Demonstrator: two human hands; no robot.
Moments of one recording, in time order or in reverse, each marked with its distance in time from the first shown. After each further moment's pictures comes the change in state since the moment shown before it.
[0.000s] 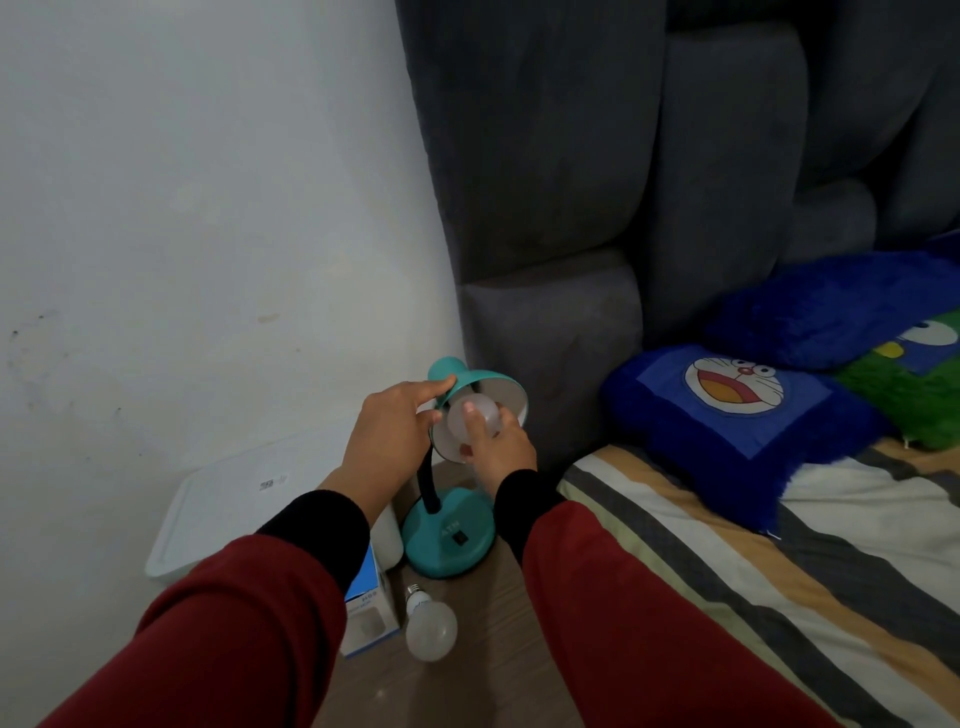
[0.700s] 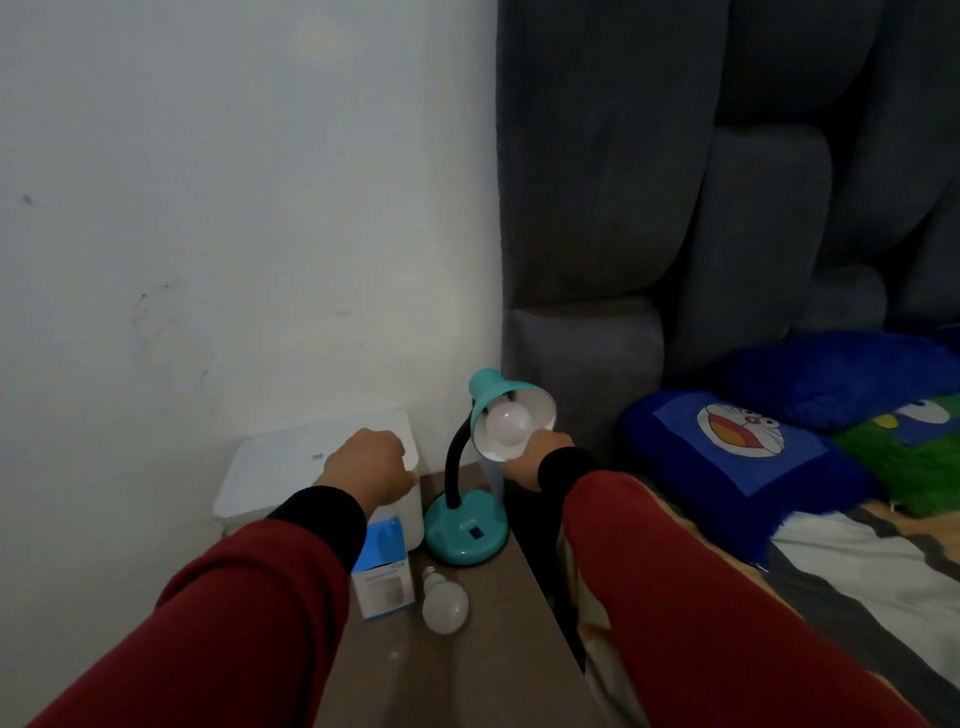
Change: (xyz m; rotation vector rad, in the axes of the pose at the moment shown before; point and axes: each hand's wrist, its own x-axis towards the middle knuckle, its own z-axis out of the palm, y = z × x) left_hand -0.043 -0.056 -0.035 0.427 -0.397 -0.332; right_hand -0.043 -0.047 -0.031 -0.994 -0.179 0.010
